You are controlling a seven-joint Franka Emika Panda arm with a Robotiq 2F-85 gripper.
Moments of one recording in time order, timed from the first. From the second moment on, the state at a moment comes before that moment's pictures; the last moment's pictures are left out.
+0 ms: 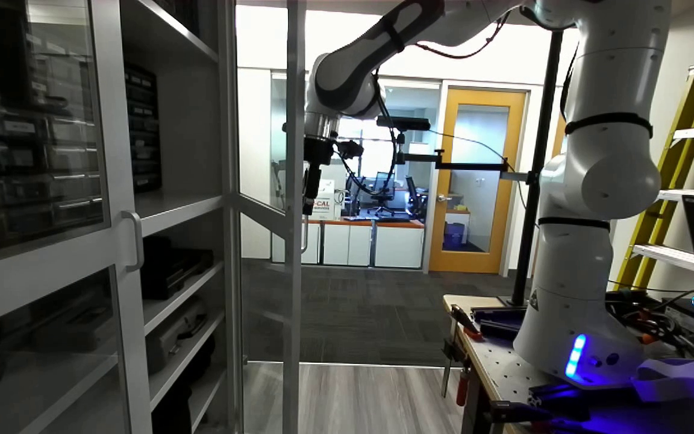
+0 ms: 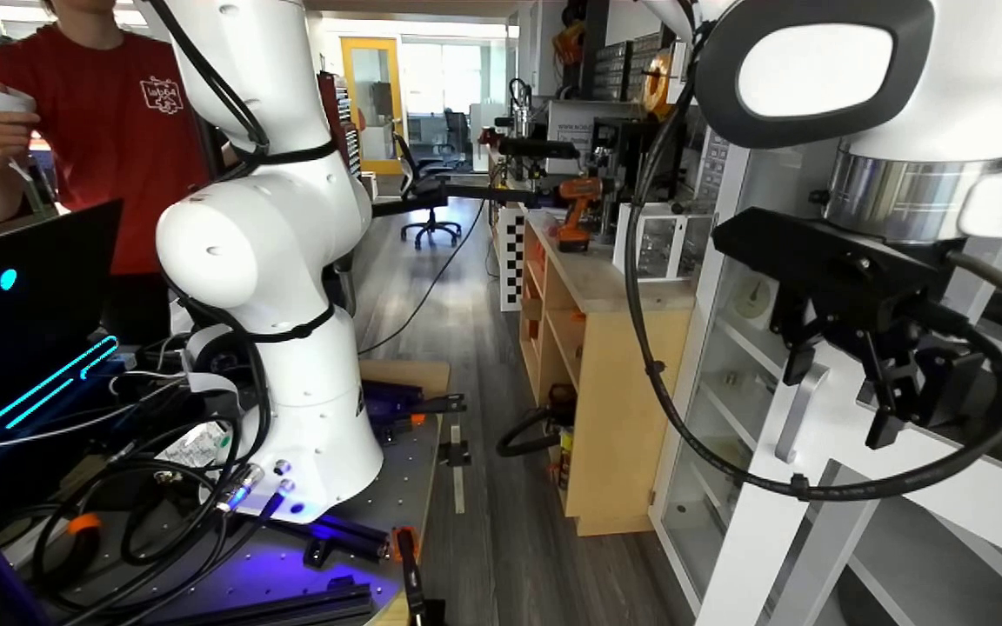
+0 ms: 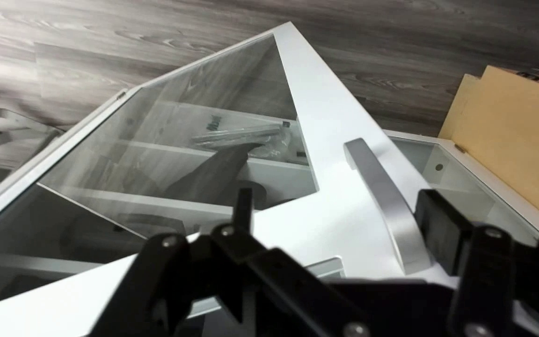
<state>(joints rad) -0.22 -0.04 -0.14 -2.25 0.13 2.33 -0.68</state>
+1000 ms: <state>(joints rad) -0.20 -0.24 -0.14 -2.26 -0.10 1.99 -0.19</state>
